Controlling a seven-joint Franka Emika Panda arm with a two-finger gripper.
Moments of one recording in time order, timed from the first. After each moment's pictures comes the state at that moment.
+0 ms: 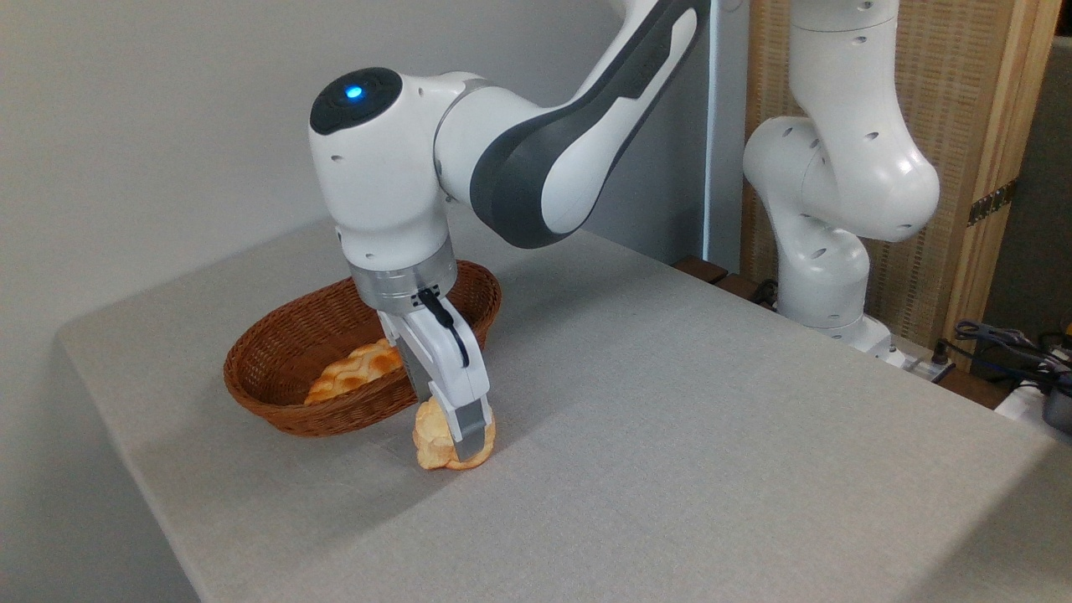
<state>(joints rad) -0.13 0.08 0.06 -1.98 -0.18 1.98 0.94</state>
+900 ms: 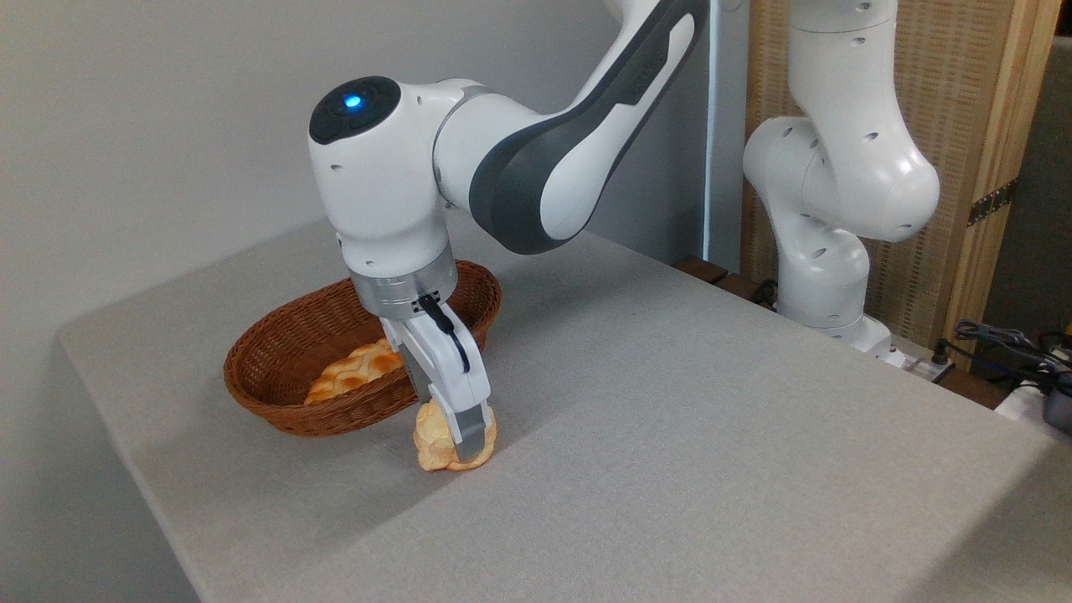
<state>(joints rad) -0.13 0.09 0.06 -1.98 -0.18 1.98 0.94</state>
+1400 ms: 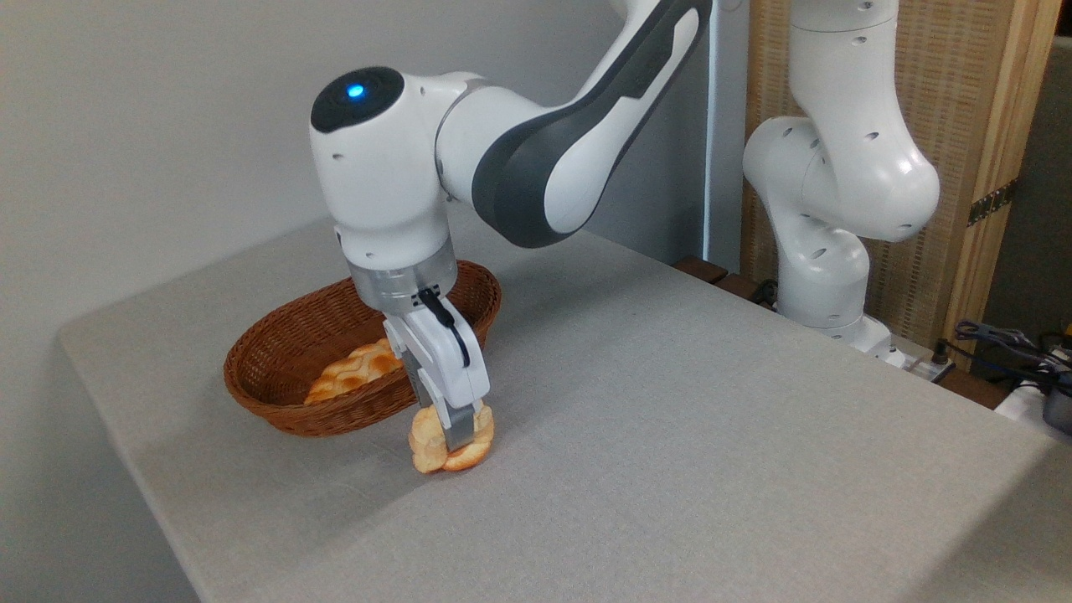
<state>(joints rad) -0.13 0.07 0.06 -1.97 -0.18 1.98 0.94</state>
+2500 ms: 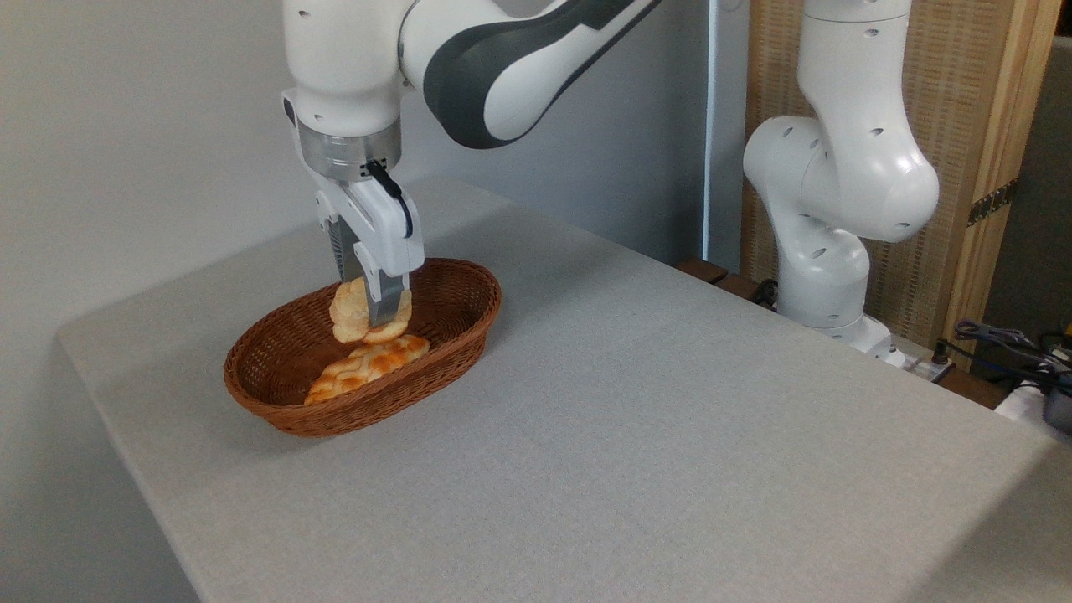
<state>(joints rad) -0.14 -0.03 -0.11 -1.93 -0.36 1.98 0.73</state>
